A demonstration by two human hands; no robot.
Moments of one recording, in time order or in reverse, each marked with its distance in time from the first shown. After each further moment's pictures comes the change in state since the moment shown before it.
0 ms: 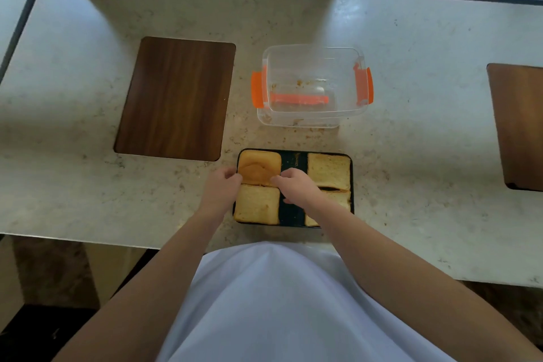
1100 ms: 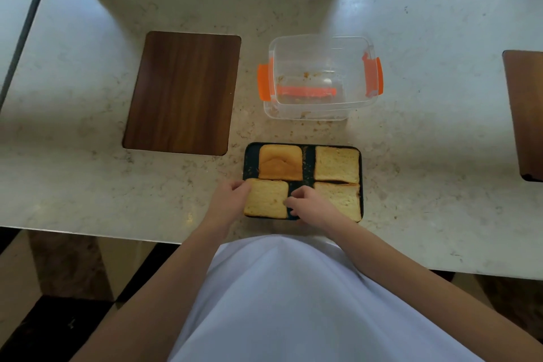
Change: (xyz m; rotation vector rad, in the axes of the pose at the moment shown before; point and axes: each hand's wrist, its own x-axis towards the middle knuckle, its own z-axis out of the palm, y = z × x) left_hand -0.019 -0.029 0.001 -0.051 -0.023 -0.115; right_hand -0.025 0.044 0.007 -0.051 -0.091 0.035
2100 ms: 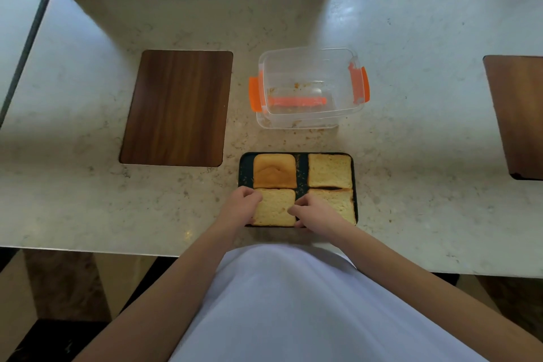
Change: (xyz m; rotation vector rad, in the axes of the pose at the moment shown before) left_hand -0.006 0.017 0.022 0.113 -0.101 -0.012; right_hand -0.007 0.007 -0.014 -0.027 0.040 0.029
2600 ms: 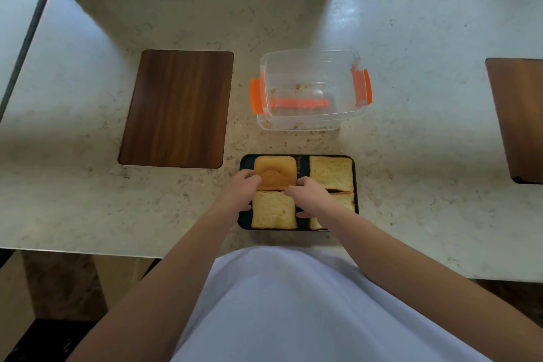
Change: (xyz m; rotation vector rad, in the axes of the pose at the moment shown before) left_hand 0.017 0.037 -0.012 -0.039 -0.078 -0.048; right_hand 0.021 -0.037 -0.009 0.186 0.020 0.049
